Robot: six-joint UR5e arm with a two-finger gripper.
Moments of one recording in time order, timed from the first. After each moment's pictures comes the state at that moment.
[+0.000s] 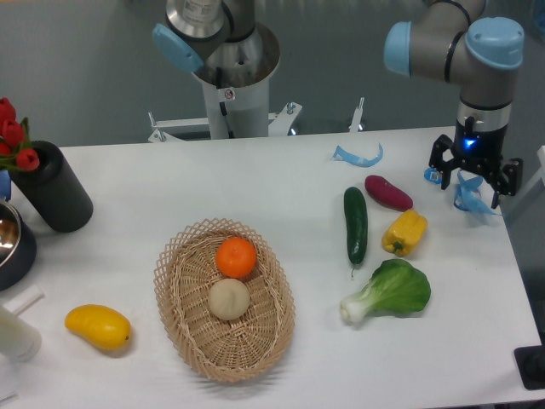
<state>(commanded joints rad) 2.98 -1.90 -1.73 -0.77 1.38 1.65</state>
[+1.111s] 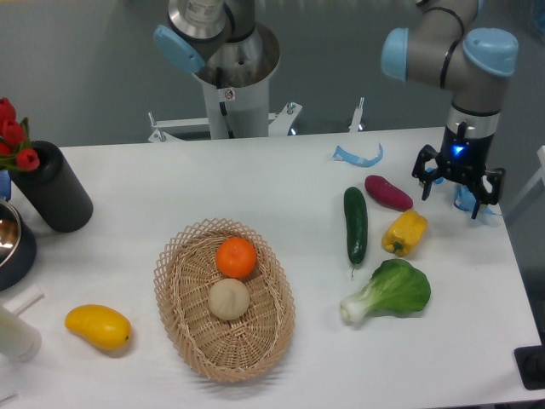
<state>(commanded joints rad) 3.01 -1.92 -1.81 -0.76 1.25 1.61</state>
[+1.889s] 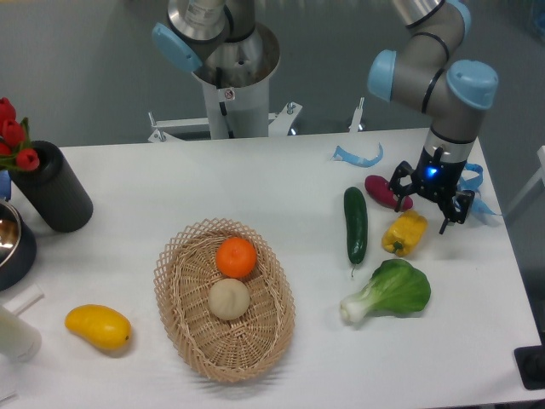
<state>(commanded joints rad) 2.97 -1.98 -1.85 -0.76 1.25 1.60</state>
